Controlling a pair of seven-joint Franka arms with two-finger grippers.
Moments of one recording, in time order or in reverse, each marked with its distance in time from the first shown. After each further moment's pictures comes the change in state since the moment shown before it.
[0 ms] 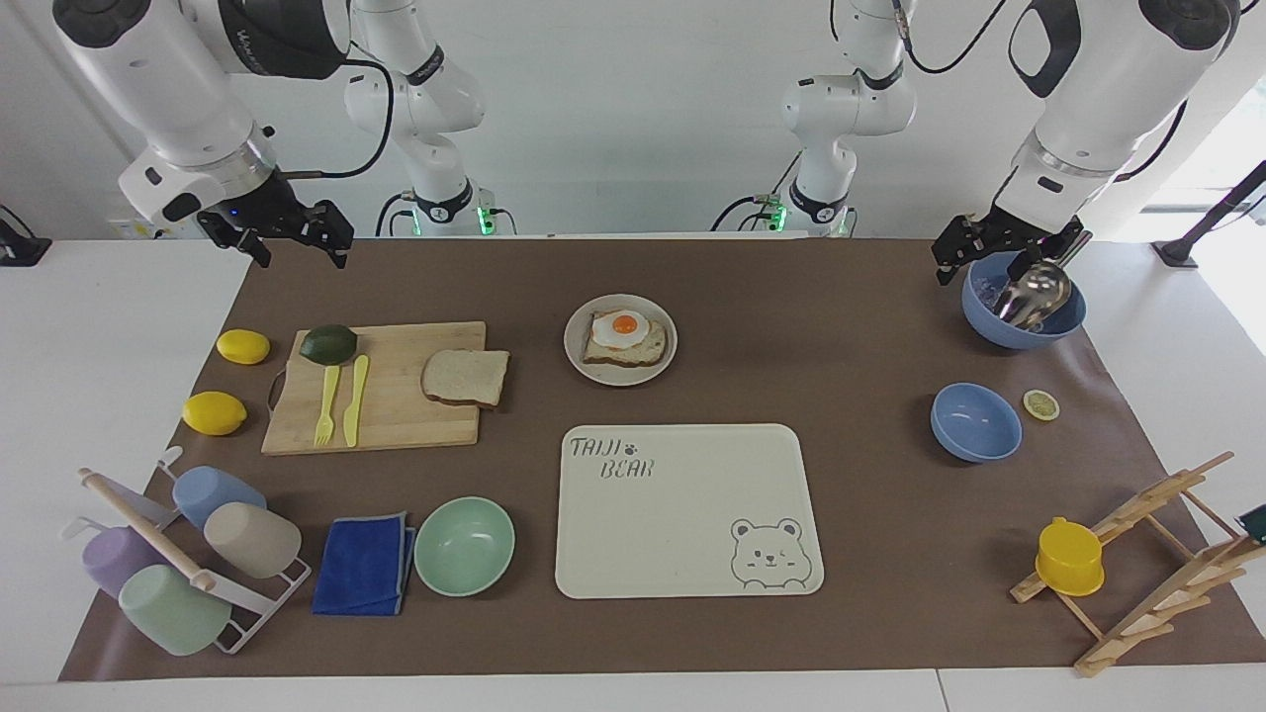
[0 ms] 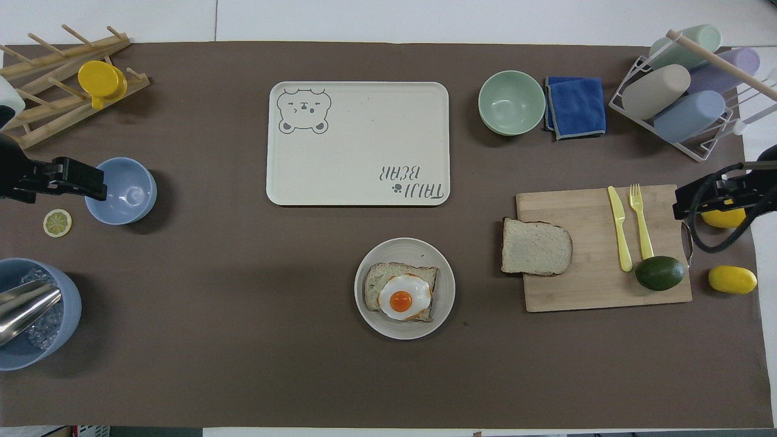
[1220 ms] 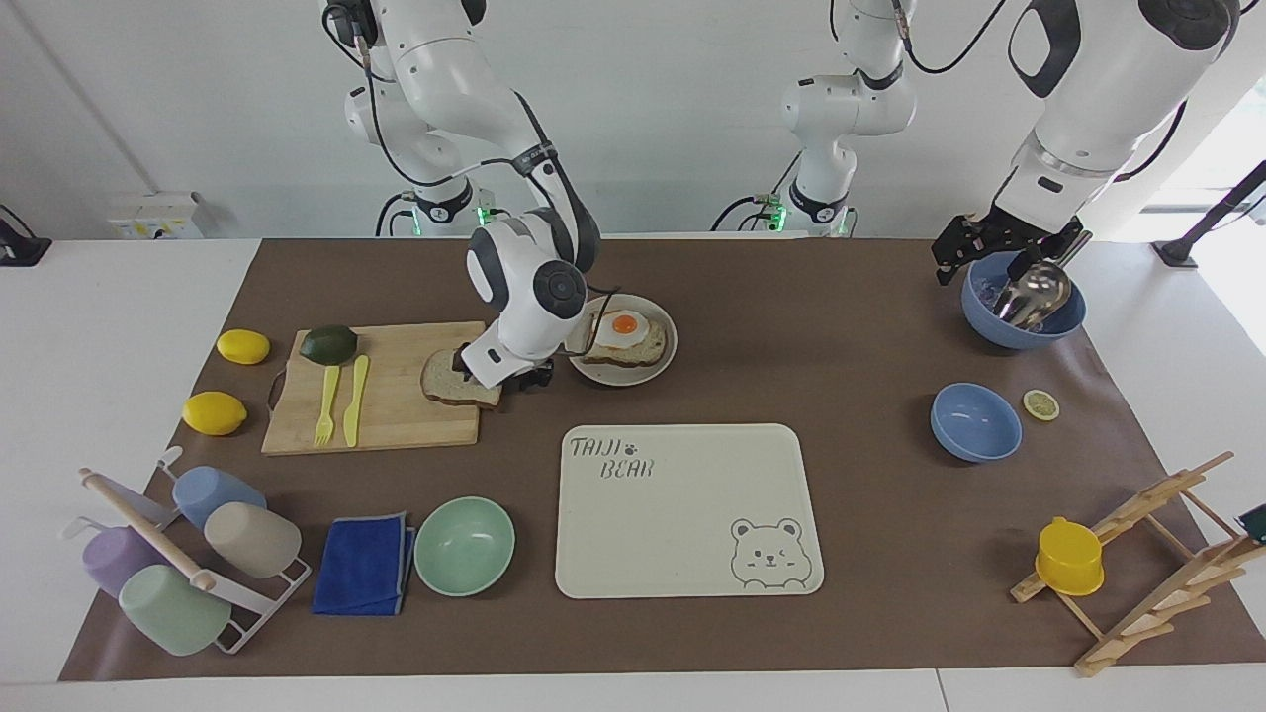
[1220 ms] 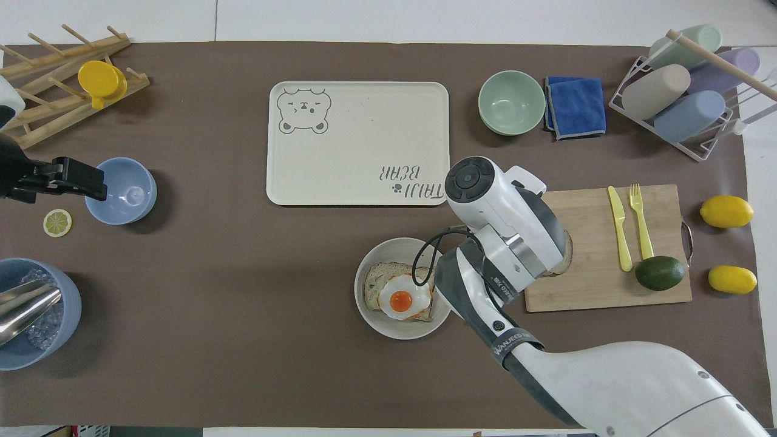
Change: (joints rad) left arm 0.000 0.000 0.000 0.000 0.000 0.000 0.000; right arm 0.429 0.337 0.004 -0.339 -0.290 0.420 0.596
